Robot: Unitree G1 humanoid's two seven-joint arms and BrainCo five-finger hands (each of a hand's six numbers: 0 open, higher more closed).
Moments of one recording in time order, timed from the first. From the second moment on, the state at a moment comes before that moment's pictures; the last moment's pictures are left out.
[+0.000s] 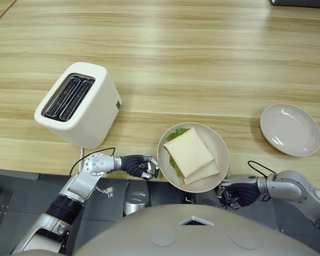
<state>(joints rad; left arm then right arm) 0.13 0.58 -0.38 0.04 0.03 -0.19 -0.93 0.33 -0.98 0.32 -0.13 -0.35 -0.56 0.78</state>
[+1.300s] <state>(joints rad) -0.43 0.25 -0.35 0.71 0.23 -0.20 -0.54 -0.47 -0.51 0.46 0.67 -0.72 -0.48 0.30</state>
